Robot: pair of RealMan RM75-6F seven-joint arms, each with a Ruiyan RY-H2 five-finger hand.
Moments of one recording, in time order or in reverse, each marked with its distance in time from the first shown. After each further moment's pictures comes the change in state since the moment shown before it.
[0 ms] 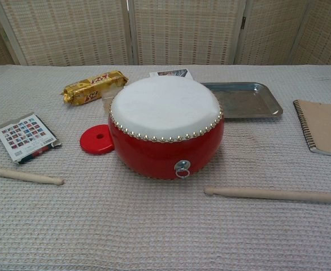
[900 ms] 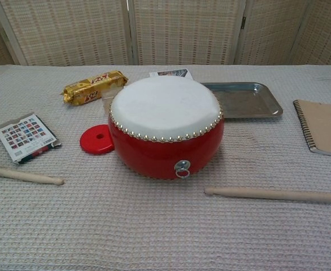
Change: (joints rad) left arm -0.121 -0.037 0.038 0.036 0.121 -0.159 -0.150; right arm -0.004 0.018 0.001 0.011 -0.044 0.032 0.046
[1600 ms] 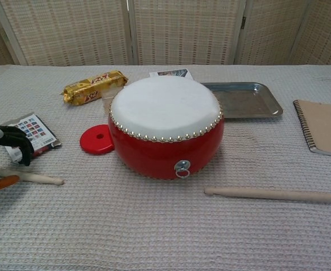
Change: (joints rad) left arm -0.129 -0.225 -0.019 0.127 -0.155 -0.227 0.151; right arm 0.011 -0.006 0.004 0.012 0.017 -0.021 0.017
